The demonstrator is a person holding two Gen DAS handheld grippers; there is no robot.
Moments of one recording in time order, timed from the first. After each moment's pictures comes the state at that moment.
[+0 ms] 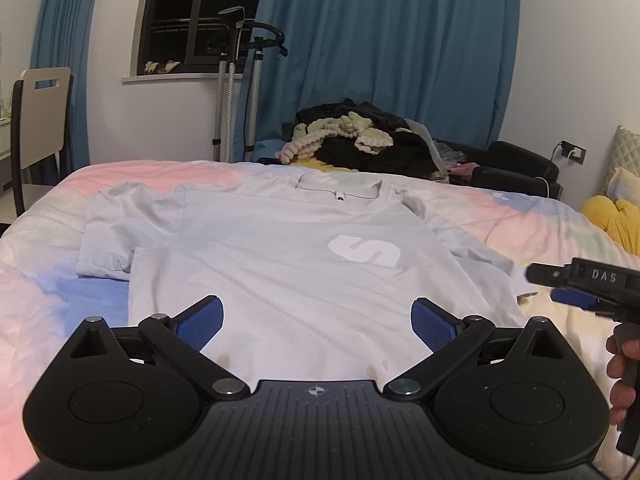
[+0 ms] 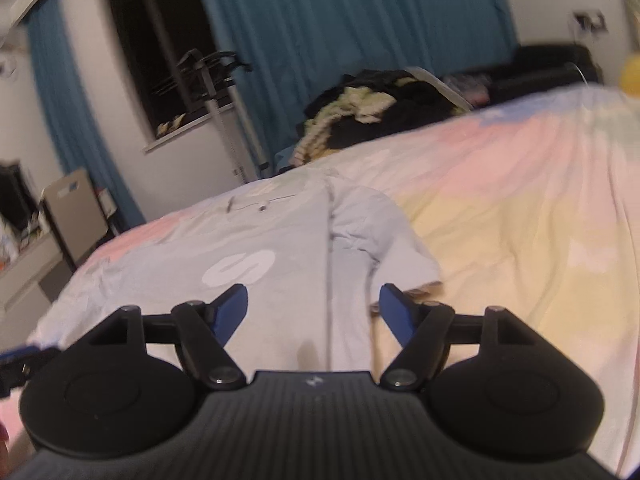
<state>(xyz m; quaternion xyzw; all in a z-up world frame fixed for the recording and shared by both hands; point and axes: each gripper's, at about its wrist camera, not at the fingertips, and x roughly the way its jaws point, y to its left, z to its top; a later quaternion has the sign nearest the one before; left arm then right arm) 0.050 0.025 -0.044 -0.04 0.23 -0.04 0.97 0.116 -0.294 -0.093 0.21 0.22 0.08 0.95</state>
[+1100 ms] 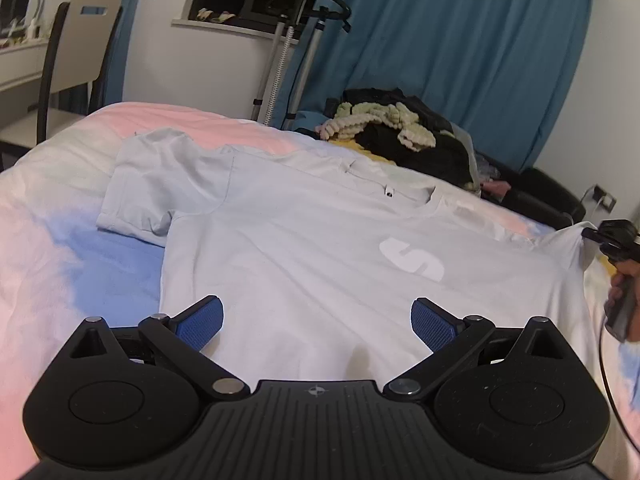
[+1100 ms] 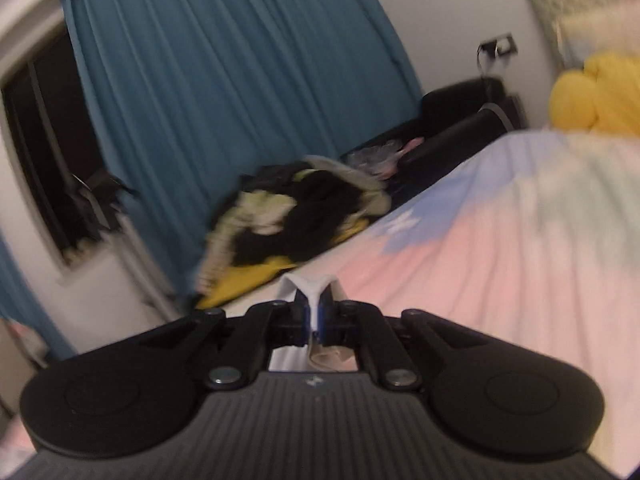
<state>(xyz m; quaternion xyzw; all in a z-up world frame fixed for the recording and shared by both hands) 0.088 0.072 -0.055 -0.13 0.28 0.00 0.95 0.290 -0.438 -0.055 0.24 0.13 -0.08 0.96</state>
